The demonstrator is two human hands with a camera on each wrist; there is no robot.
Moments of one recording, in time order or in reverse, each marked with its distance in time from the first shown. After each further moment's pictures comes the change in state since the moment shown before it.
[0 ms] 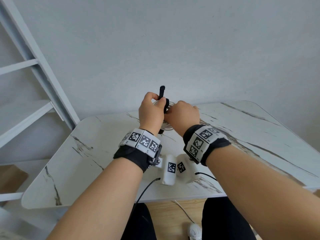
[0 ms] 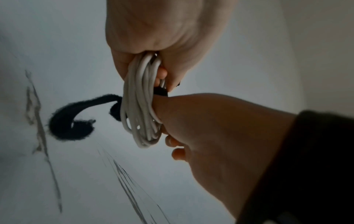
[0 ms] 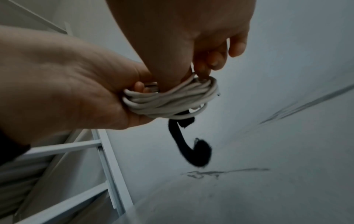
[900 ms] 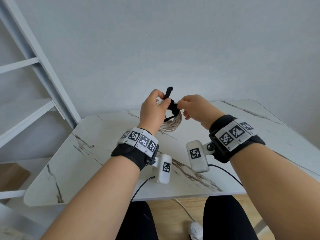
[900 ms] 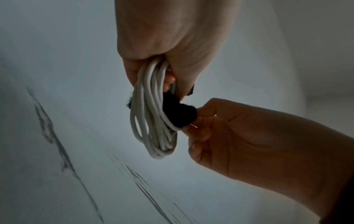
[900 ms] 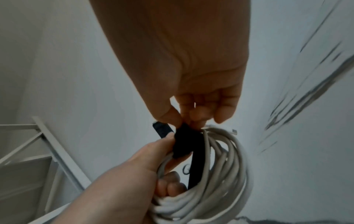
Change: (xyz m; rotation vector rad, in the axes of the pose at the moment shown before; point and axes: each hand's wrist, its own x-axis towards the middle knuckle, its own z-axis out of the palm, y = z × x) left_hand 0.001 -0.003 -0.006 0.114 -0.111 0.132; right_hand -0.002 0.028 -0.043 0.675 -0.237 0.093
